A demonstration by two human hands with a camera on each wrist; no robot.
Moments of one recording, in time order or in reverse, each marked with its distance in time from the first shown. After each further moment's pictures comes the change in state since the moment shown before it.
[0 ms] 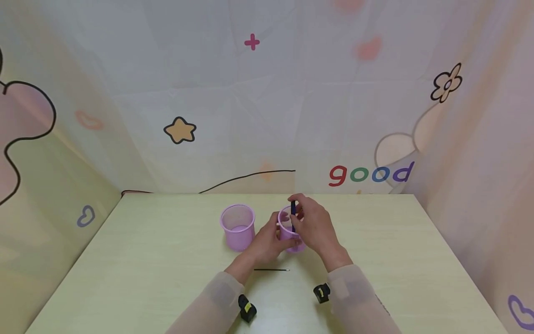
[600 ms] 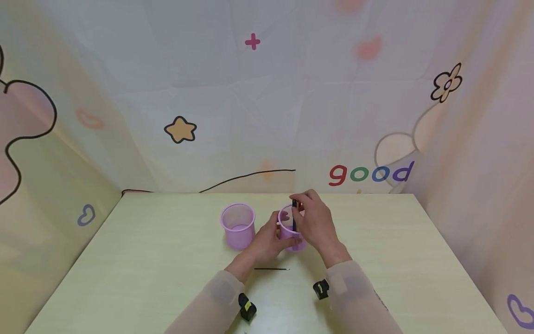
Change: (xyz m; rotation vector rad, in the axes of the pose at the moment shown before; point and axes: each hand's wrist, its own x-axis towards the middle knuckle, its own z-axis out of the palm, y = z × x) left_hand 0.000 0.001 0.000 0.000 -0.005 0.002; right_hand 0.004 0.002 0.002 -0.038 0.079 -0.028
